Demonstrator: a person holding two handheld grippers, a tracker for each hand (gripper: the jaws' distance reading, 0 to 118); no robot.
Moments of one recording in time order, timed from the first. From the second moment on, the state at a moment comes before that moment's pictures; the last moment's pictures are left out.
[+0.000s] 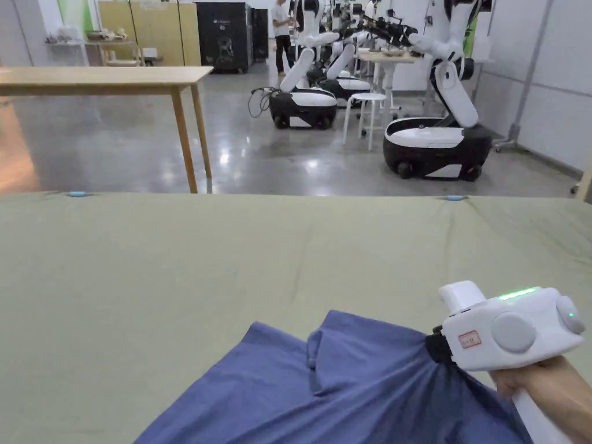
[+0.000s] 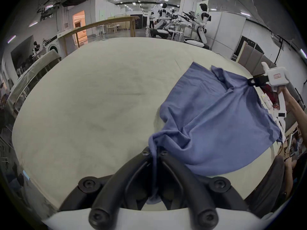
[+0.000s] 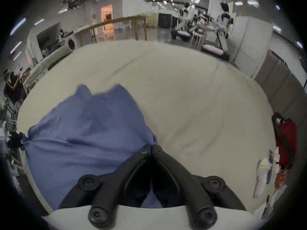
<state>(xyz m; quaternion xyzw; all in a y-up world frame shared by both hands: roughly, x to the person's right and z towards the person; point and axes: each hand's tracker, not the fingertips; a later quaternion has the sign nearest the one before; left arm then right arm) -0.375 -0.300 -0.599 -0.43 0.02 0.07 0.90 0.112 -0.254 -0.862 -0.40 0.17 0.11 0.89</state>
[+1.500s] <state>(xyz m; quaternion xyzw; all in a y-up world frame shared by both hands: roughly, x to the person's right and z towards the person) -0.328 0.115 -0.748 -0.19 0.06 -0.01 0.98 0.208 0.149 -0.789 -0.09 0.07 0.02 0.99</state>
